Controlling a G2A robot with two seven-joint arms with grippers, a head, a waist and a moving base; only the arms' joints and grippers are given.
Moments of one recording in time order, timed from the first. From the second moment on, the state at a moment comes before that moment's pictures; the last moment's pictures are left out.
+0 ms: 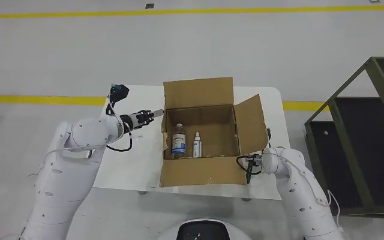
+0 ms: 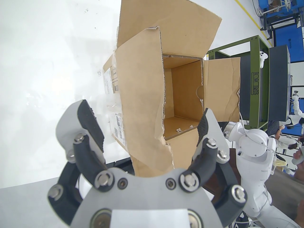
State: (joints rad) left arm 0.84 -1.09 -1.29 -1.65 0.41 0.32 -1.02; right arm -1.07 -1.23 1.27 -1.51 -1.21 0.35 1.29
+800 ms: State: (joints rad) left arm 0.84 -1.09 -1.29 -1.65 0.41 0.32 -1.02; right arm -1.03 -1.26 1.18 -1.44 -1.24 0.47 1.35
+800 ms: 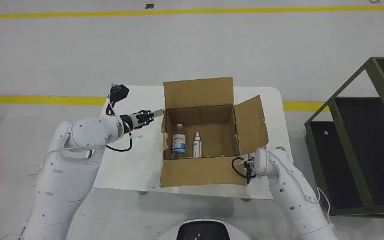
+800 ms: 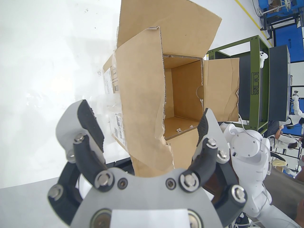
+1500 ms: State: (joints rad) left arm 0.84 -1.09 -1.29 -1.65 0.41 0.32 -1.02; right arm -0.98 -1.31 1.14 -1.33 -1.27 0.48 1.34
